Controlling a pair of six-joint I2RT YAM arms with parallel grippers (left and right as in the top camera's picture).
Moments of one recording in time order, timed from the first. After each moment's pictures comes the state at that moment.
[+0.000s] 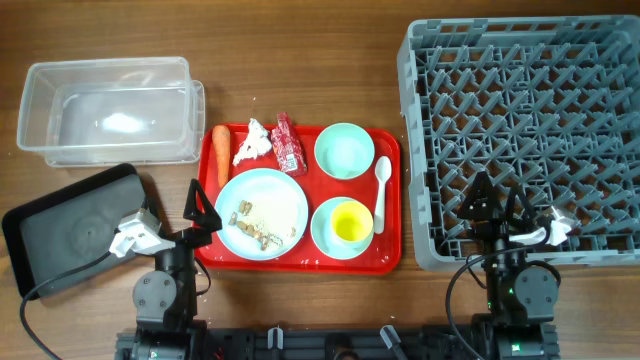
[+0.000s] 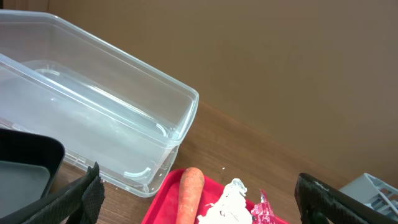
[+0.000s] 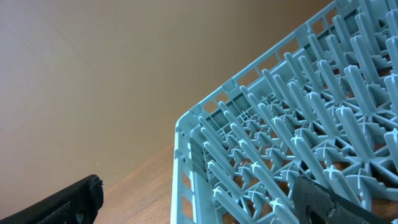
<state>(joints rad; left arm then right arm) -0.09 0.01 0.01 -0.05 -0.24 -0.49 0.02 0.01 0.01 0.01 0.09 0.66</state>
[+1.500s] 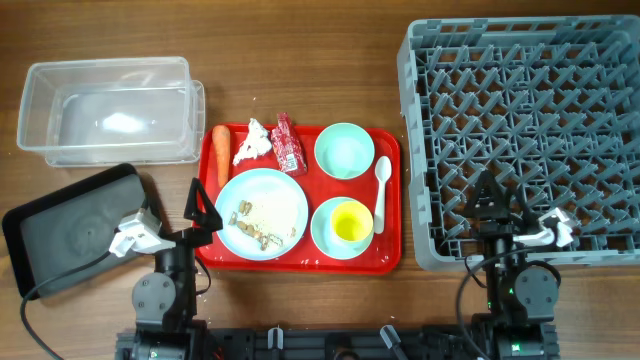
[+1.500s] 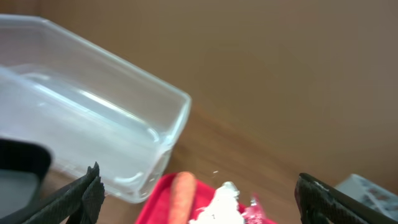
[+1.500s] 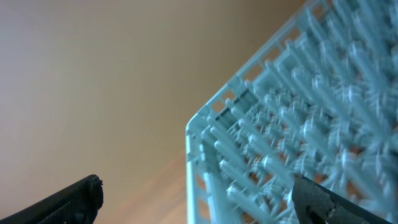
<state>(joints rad) -0.09 0.01 0.01 -0.01 -0.21 -0.50 0.02 0.01 0.01 0.01 0.09 0.86</state>
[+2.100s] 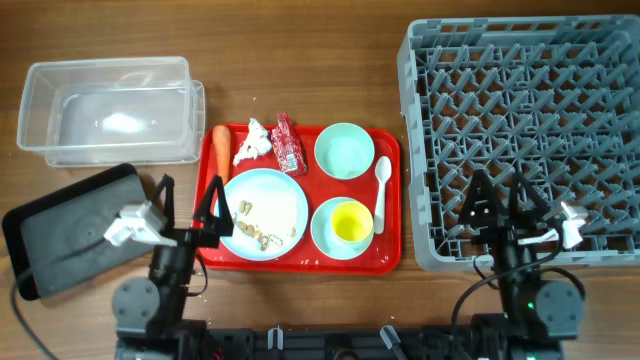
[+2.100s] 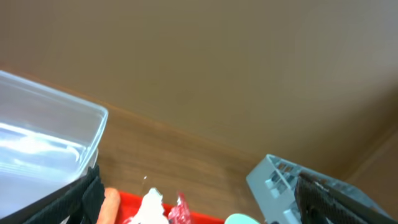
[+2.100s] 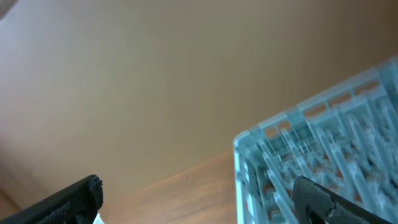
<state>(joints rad) -0.09 0.14 0.22 -0.02 0.06 -0.50 0.02 0.07 0.21 0.00 -0.10 0.57</state>
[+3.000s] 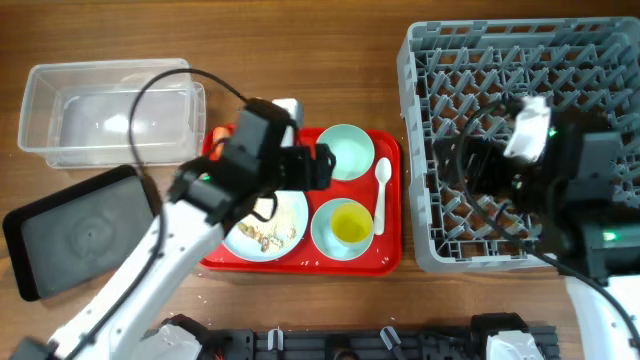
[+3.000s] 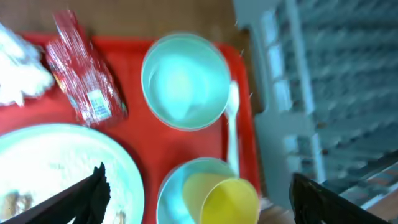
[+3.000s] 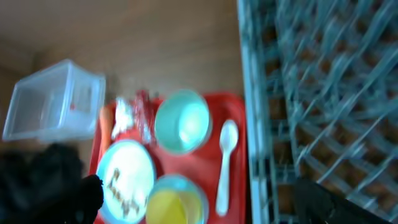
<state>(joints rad) -0.54 1.32 1.13 -0.72 0.16 -0.52 0.05 1.01 1.18 -0.95 -0.32 0.34</state>
